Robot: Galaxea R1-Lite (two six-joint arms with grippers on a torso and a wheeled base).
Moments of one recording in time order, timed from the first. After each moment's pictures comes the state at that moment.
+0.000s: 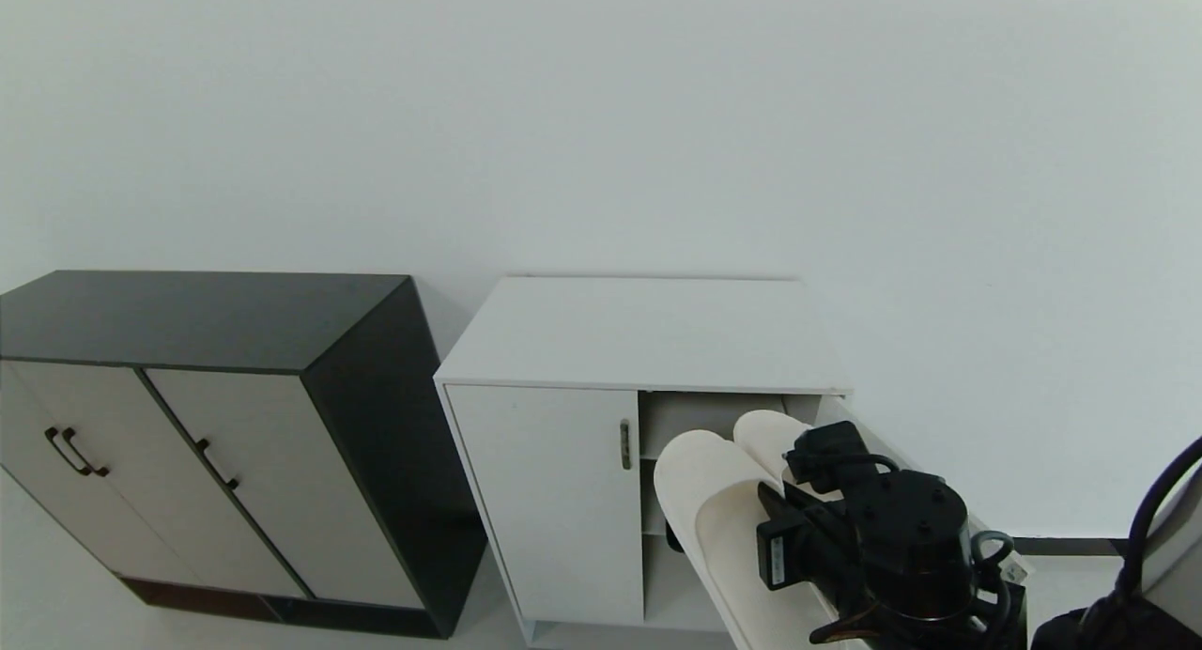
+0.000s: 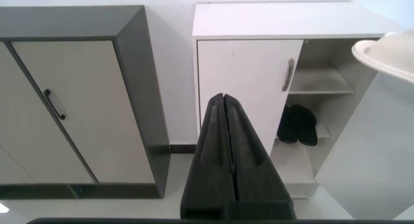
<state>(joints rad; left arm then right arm) 0.00 0.00 0.00 0.00 -0.02 0.01 0.85 1.94 -0.46 -1.19 -0.53 0.17</state>
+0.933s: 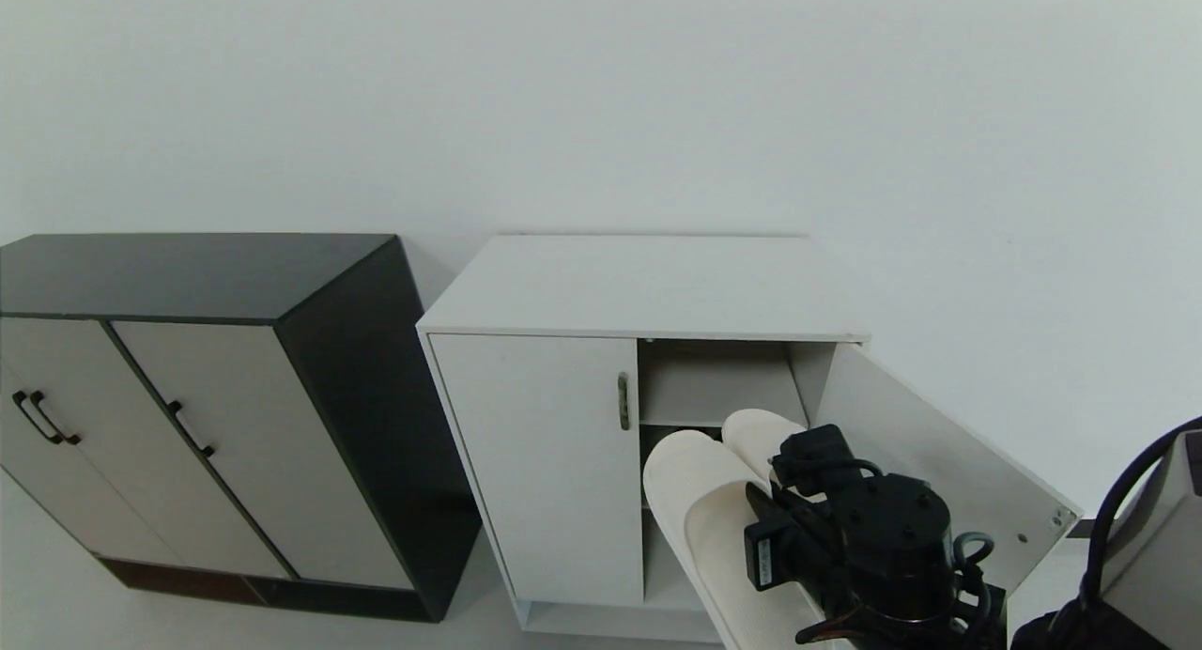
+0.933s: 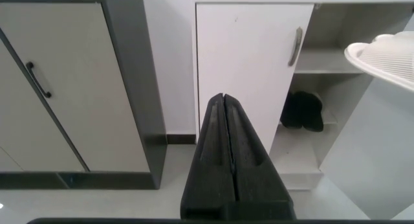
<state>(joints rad) 0.00 0.00 0.00 0.00 -0.02 0.00 0.85 1.99 -0.47 -1.23 -0.51 0.15</state>
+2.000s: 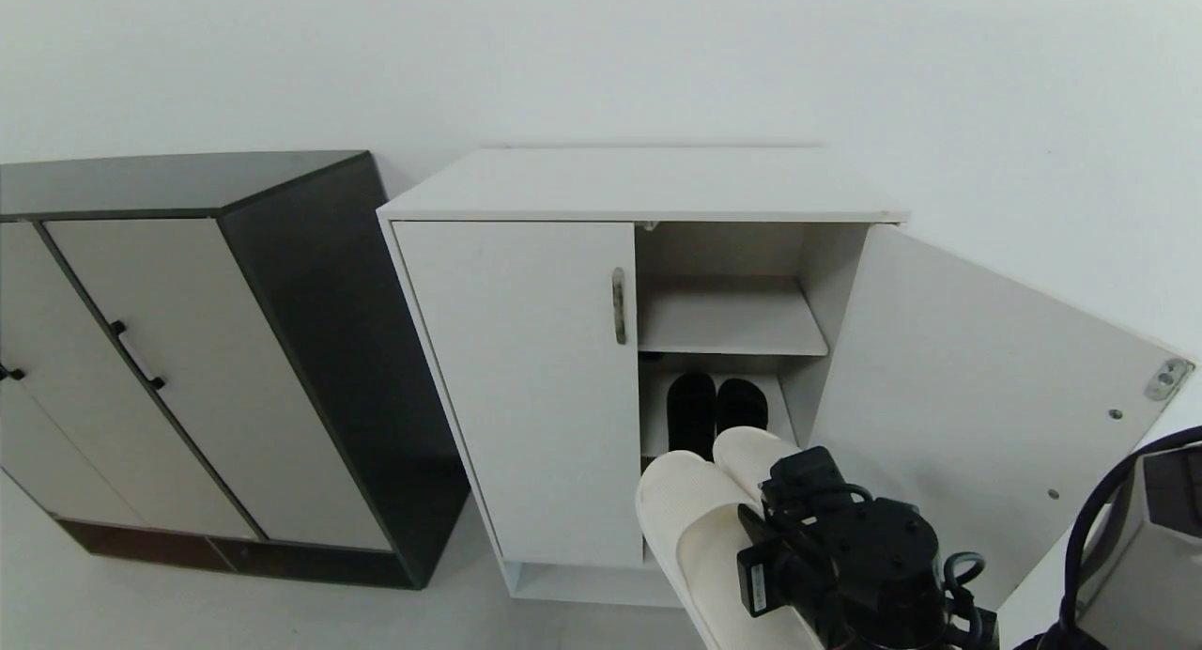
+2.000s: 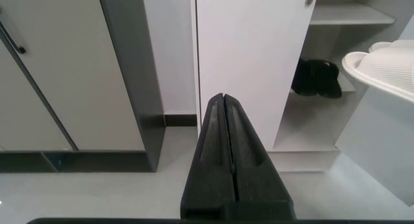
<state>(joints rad) 0.00 0.00 0.00 0.00 -0.02 0.01 0.89 2.02 -0.44 -1.27 -0.51 0.16</state>
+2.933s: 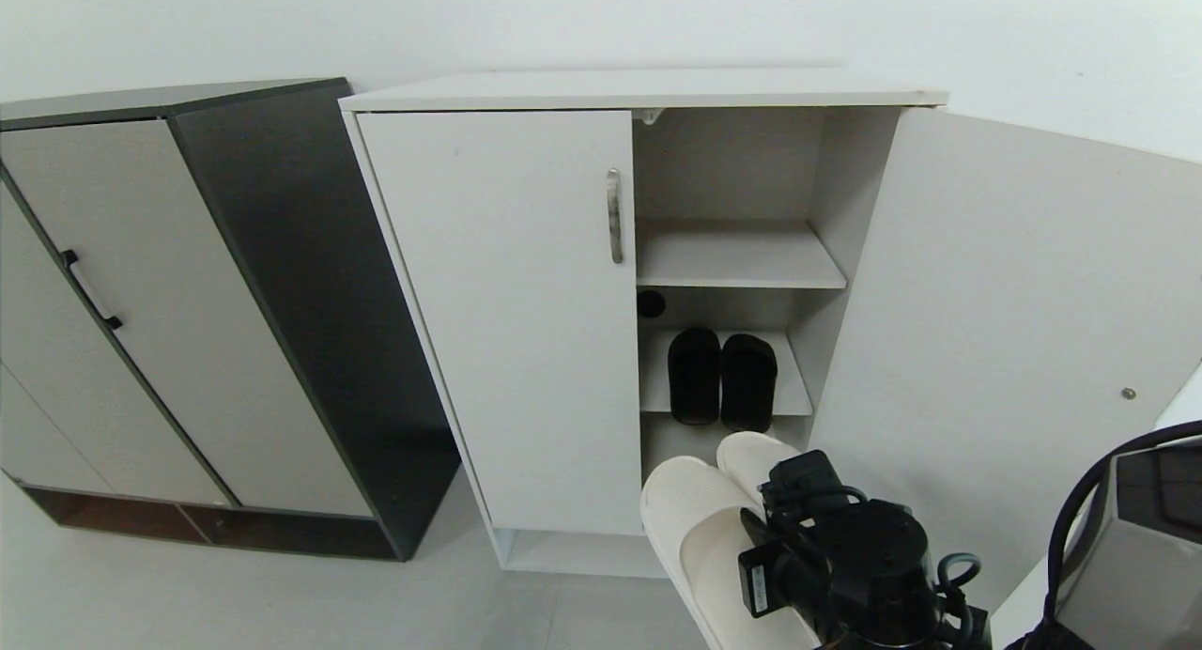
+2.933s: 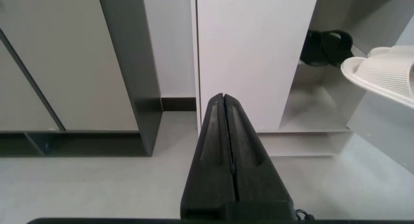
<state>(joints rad) 0.00 0.00 0.00 0.00 -0.02 0.01 0.87 2.05 -0.44 -1.27 -0.51 0.16</state>
